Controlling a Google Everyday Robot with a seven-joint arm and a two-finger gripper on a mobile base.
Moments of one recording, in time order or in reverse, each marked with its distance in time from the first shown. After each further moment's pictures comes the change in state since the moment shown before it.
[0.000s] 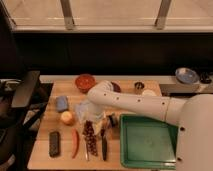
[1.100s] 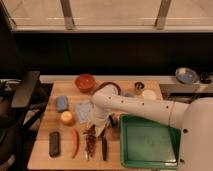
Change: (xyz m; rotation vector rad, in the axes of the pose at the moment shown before) arm 0.011 0.024 0.005 -0.019 -0.022 0.060
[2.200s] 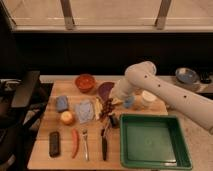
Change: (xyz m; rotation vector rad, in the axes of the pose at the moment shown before) arm 0.114 -0.004 -0.192 0.416 0.127 0.418
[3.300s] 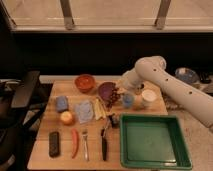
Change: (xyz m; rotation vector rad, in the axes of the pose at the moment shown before) arm 0.019 -0.047 -0.008 0.109 -0.040 0.042
